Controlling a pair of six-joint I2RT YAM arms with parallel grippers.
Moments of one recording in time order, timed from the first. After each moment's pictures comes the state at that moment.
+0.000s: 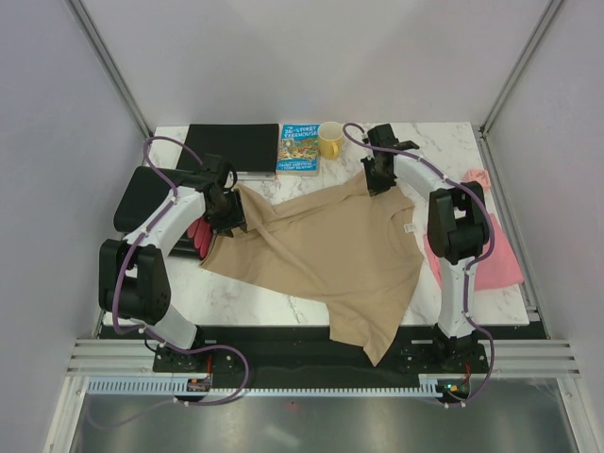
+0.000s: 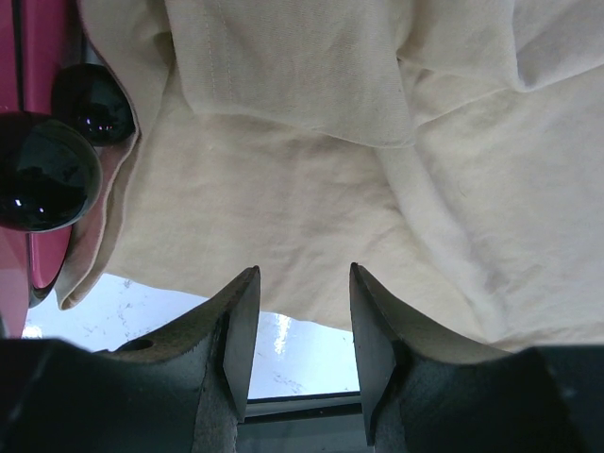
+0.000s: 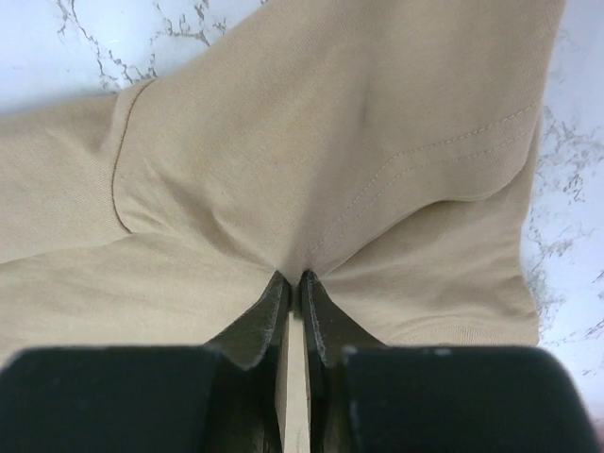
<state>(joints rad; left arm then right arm) -0.21 1.59 1.21 -0.83 0.06 -0.46 0.27 2.16 1.75 -0.69 0.04 0.13</state>
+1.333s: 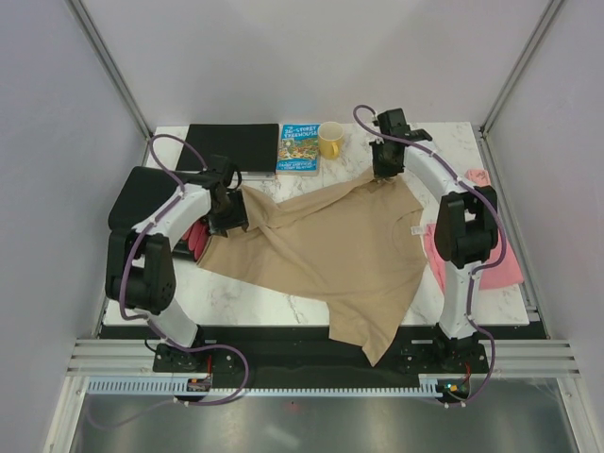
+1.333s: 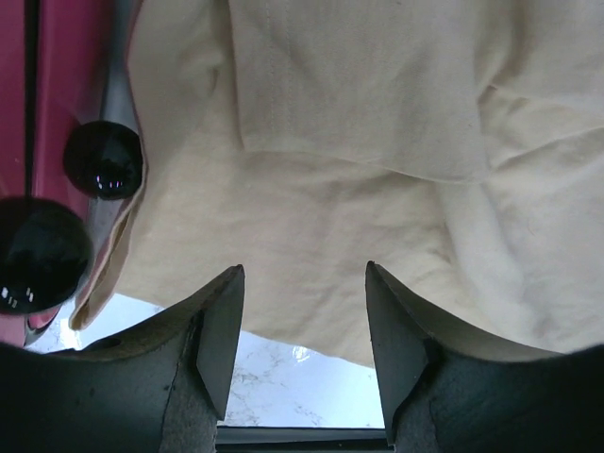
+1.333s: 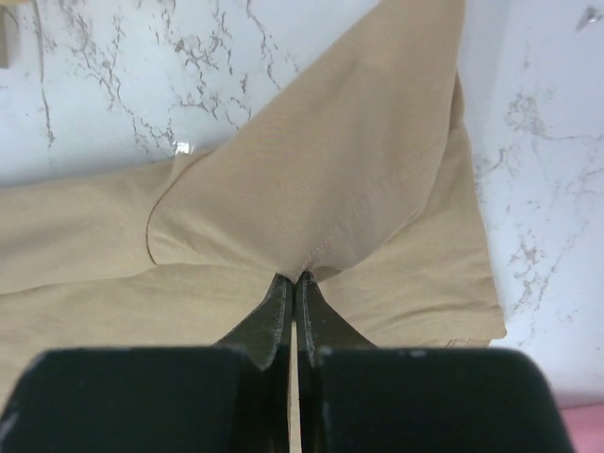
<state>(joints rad) -0.22 1.65 1.21 -0.79 -0.05 -0.45 0.25 2.10 1.82 -0.72 0.06 0.15</state>
